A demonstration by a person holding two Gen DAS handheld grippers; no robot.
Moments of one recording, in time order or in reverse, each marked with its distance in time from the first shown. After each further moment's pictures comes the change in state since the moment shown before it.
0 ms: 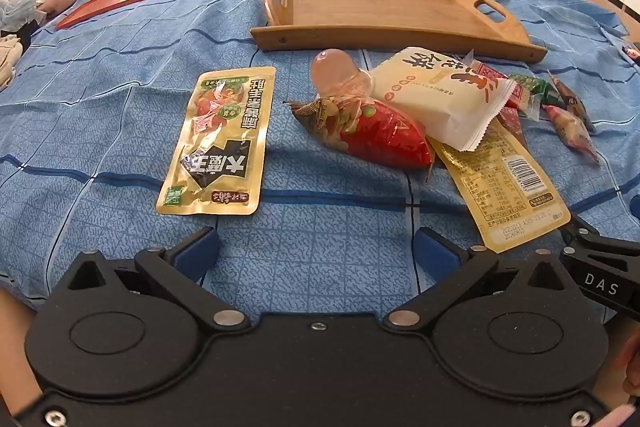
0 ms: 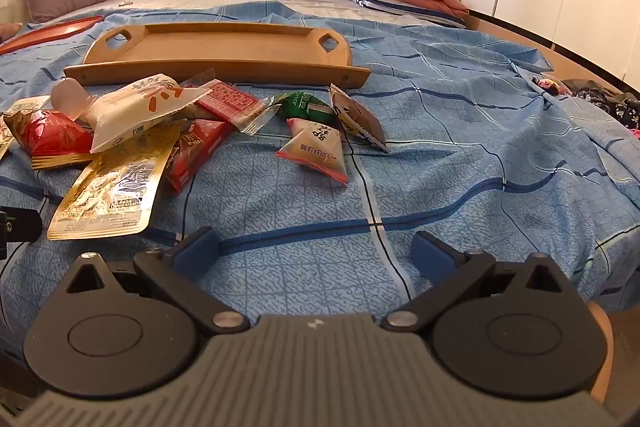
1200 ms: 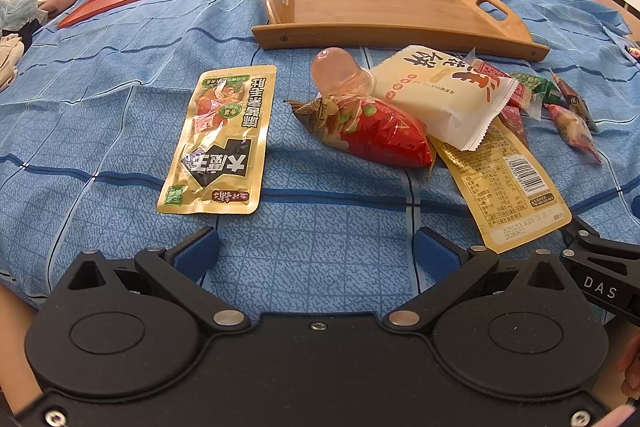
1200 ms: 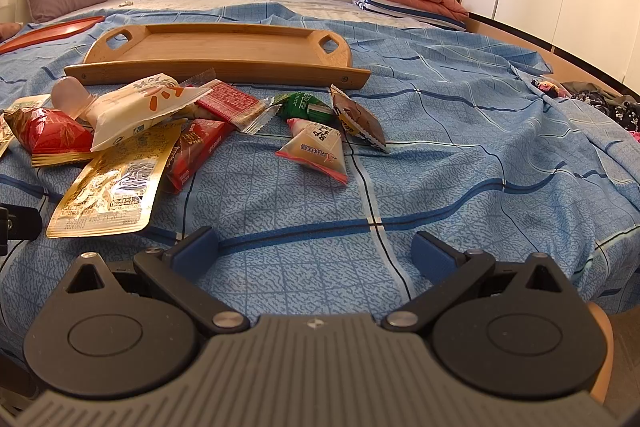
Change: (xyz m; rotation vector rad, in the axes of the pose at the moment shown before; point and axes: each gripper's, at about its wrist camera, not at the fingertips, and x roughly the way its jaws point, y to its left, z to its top) left arm 0.001 -0.001 0.002 0.000 0.005 0.007; right arm 0.000 0.000 -0.001 0.001 -0.003 0.001
